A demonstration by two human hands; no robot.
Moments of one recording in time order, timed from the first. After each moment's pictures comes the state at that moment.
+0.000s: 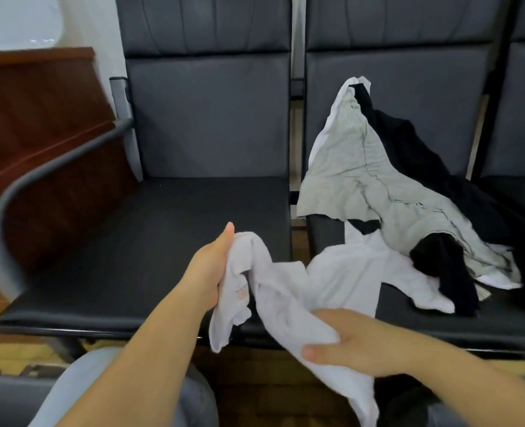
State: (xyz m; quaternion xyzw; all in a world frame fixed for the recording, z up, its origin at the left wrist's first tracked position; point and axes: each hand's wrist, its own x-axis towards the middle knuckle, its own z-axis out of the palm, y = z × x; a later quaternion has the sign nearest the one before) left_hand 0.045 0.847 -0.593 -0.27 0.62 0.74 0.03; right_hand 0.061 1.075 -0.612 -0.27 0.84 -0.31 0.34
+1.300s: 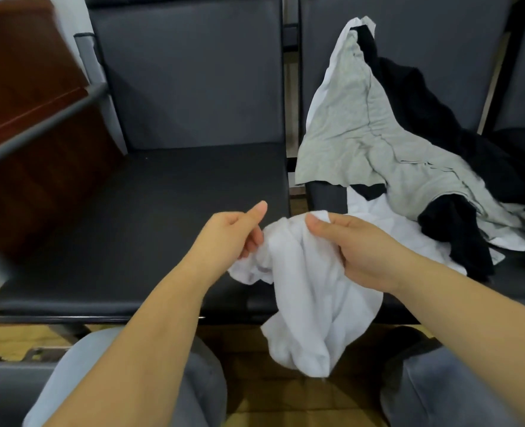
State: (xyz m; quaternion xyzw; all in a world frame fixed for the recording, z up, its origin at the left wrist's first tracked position) left_hand 0.039 0.861 -0.592 -0.10 0.85 0.52 0.00; right_hand 0.017 1.053 -0.599 -0.09 0.62 -0.72 0.29
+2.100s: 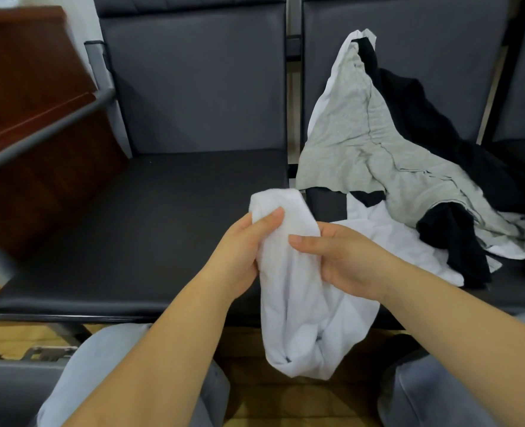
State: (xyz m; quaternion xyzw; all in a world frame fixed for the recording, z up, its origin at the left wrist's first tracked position) left_hand 0.049 0.887 -0.594 -0.05 0.57 0.81 0.06; right_hand 0.021 1.046 -0.597 -0.13 0.59 -0.72 0.35
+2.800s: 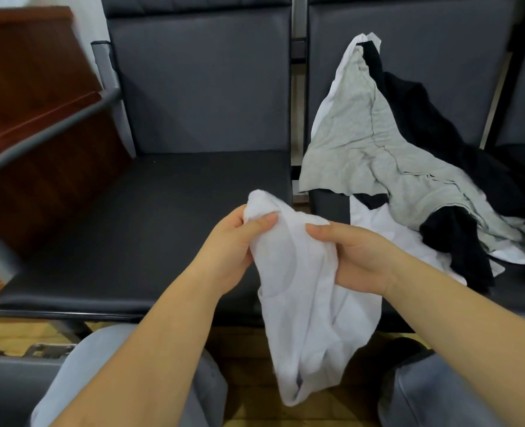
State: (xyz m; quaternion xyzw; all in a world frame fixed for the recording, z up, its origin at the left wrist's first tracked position) left_hand 0.047 0.865 -0.593 -0.06 0.63 0.77 0.05; right_hand 0.008 1.052 -0.599 -0.11 0.48 -0.75 0.43
